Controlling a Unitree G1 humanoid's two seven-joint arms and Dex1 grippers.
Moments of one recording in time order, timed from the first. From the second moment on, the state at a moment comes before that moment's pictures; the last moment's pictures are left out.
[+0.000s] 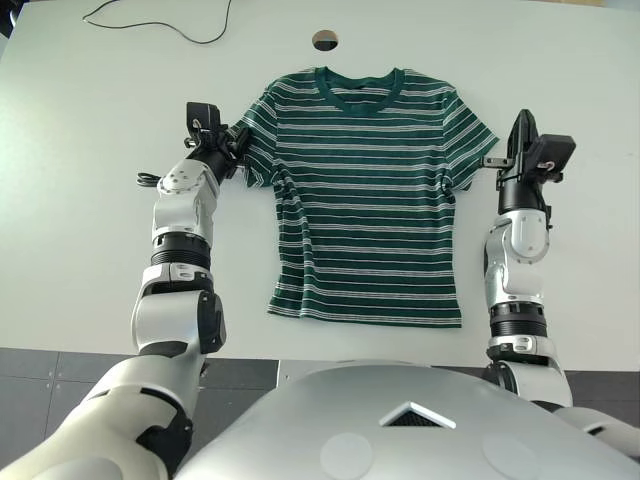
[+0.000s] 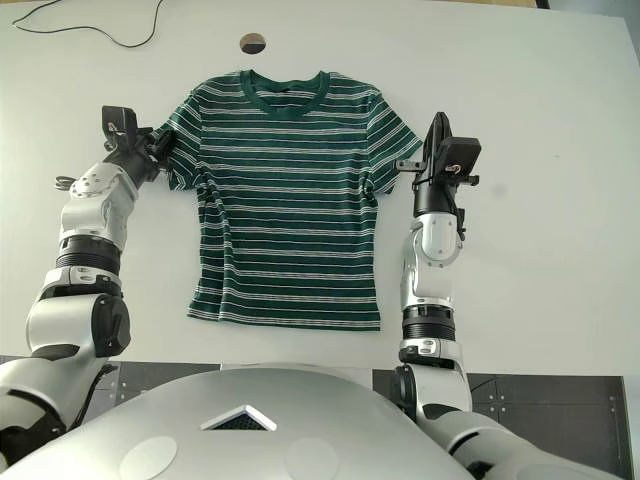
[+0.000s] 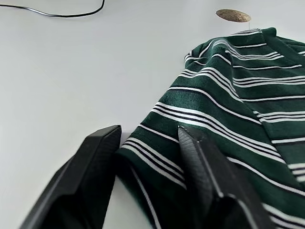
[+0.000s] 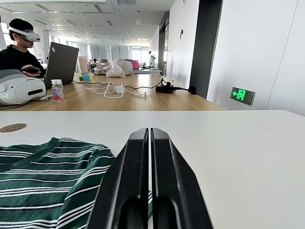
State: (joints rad) left arm -0.46 0.32 0.14 0.80 -0.15 0.15 -0.34; right arm -0.10 -0.08 -0.13 0.34 0.07 -0.38 0.05
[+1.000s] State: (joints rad) left arm -0.41 0.06 -0.05 0.52 -0.11 0.30 -0.29; right arm -0.11 -0.07 -0.12 0.41 0.06 -0.41 0.05
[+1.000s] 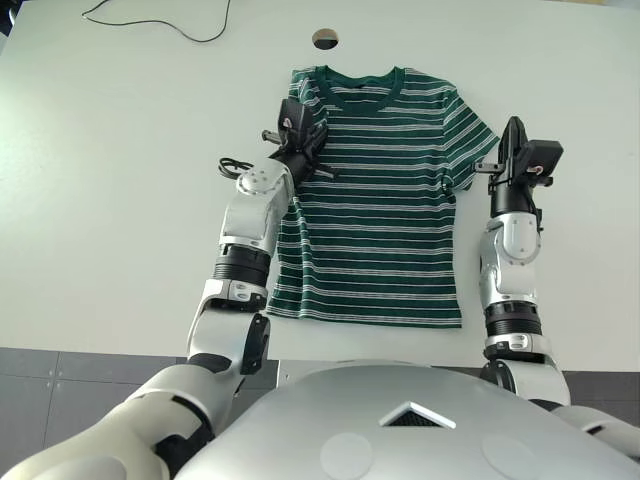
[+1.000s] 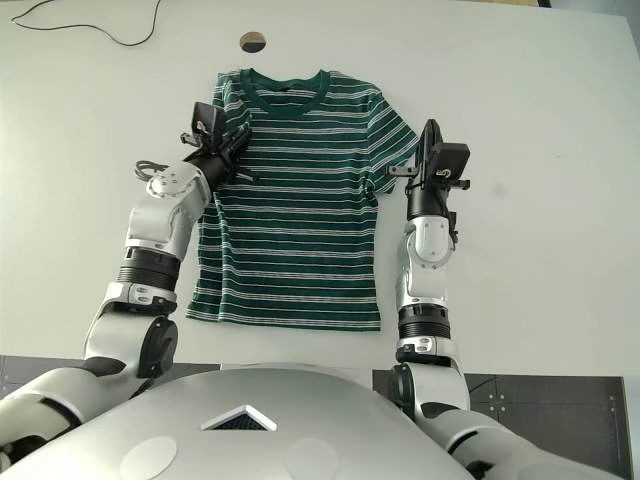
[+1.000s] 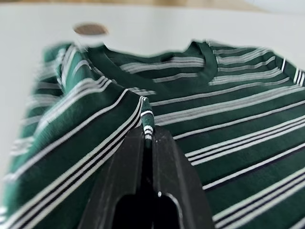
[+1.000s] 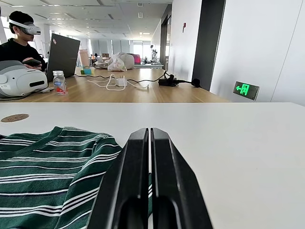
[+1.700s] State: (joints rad) left arm -0.27 0.05 0.00 0.14 -0.21 0.19 -0.34; right arm -0.22 -0.11 -0.15 0.43 0.16 -0.22 0.15
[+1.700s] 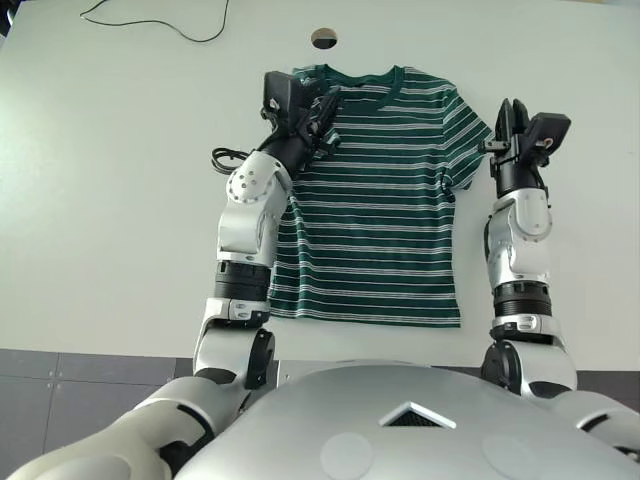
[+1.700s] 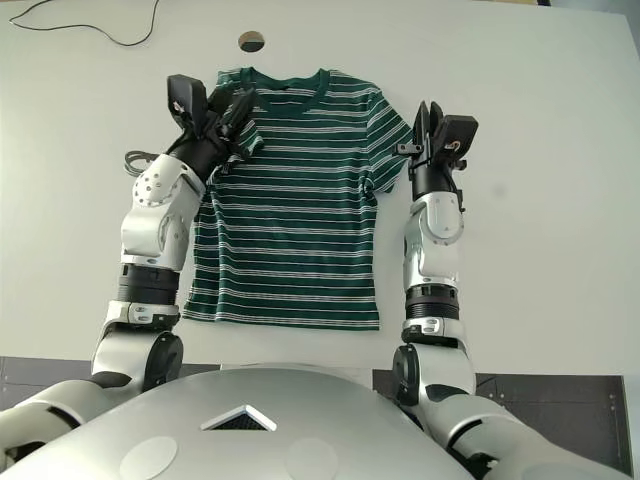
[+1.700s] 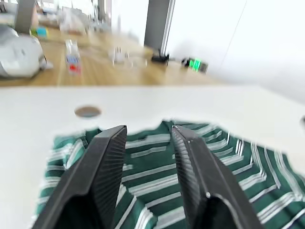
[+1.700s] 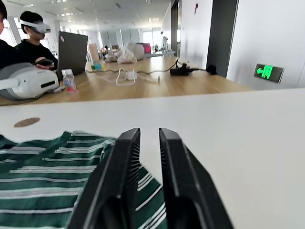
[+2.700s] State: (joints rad) left arm -0.26 0.03 0.11 0.05 -0.32 0.16 -0.28; right arm -0.34 -0.22 -0.16 0.60 0.16 0.12 0.27
